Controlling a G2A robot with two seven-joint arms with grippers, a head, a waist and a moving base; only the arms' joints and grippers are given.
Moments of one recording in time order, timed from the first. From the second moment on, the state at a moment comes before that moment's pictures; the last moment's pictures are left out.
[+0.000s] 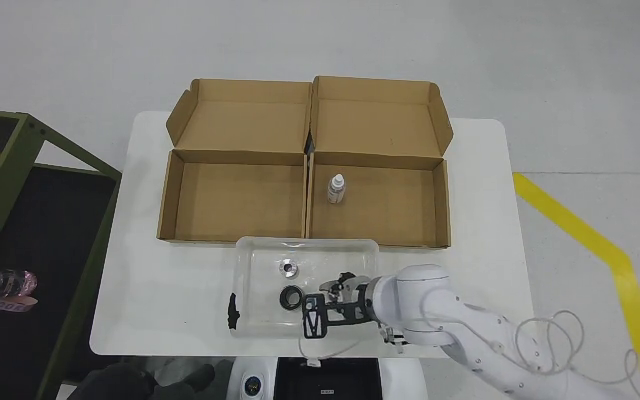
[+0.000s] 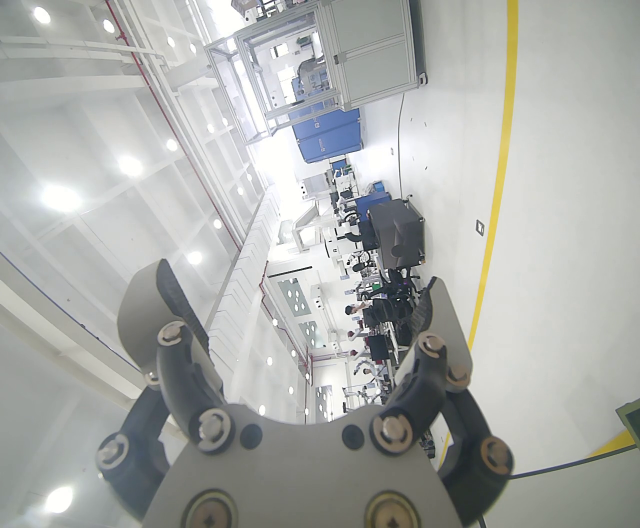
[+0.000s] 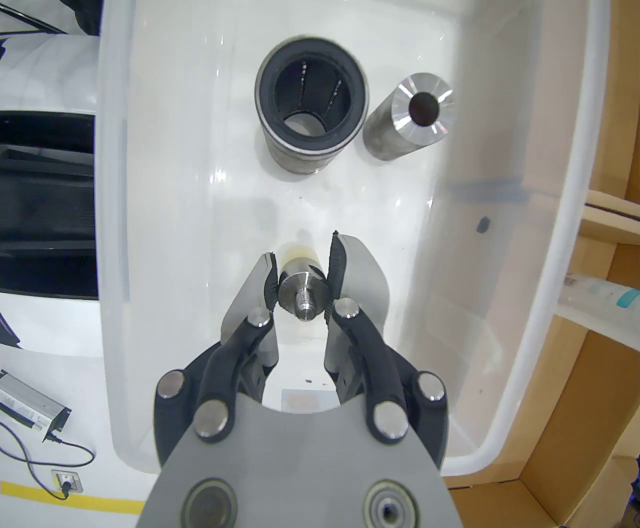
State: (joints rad) left arm -0.33 -0.16 -0.45 -1.44 1.96 -0.37 0.19; right arm -1.03 -1.02 0.69 -2.06 -1.19 -0.70 1.03
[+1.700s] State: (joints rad) left arm -0.33 -0.16 -0.45 -1.44 1.96 -0.37 0.19; right arm -1.12 -0.98 1.12 -2.06 -1.17 -0.67 0.45
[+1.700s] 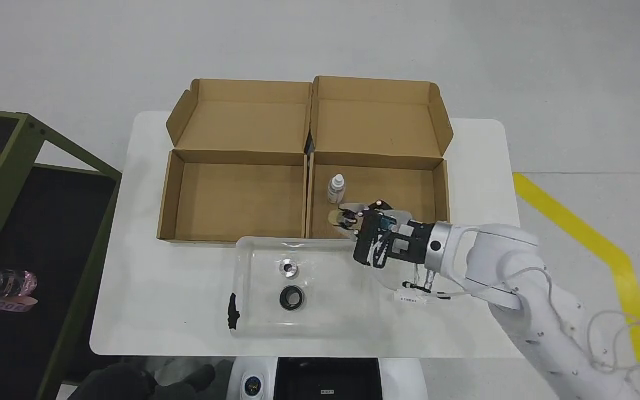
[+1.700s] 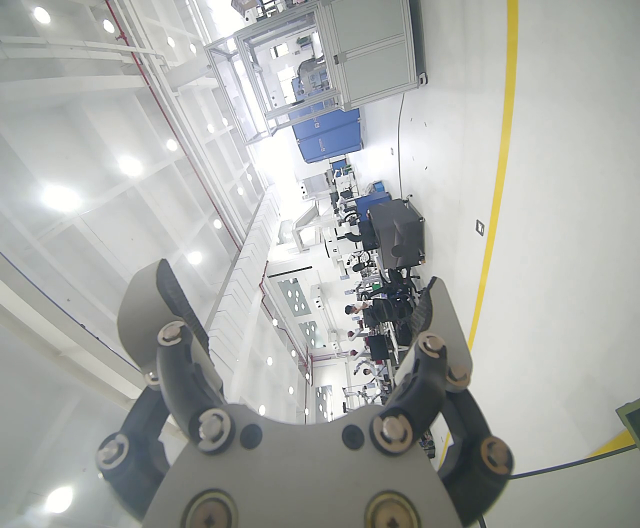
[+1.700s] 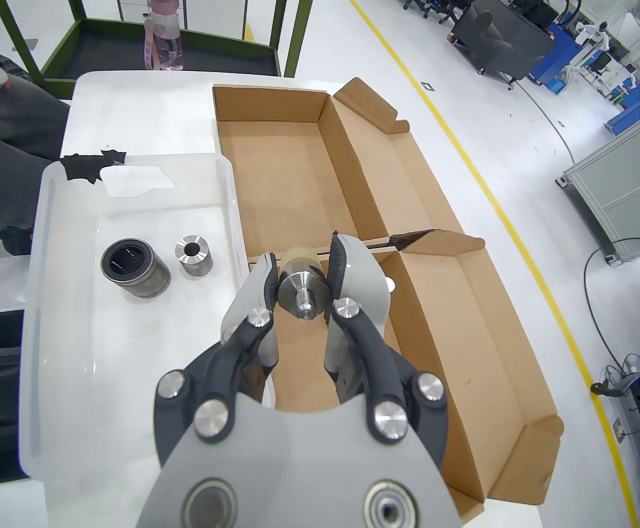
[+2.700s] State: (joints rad) left arm -0.33 -0.16 -0.45 -1.44 1.96 -0.37 0.19; right arm -0.90 -1.01 1.02 -1.74 -1.07 -0.68 0.66
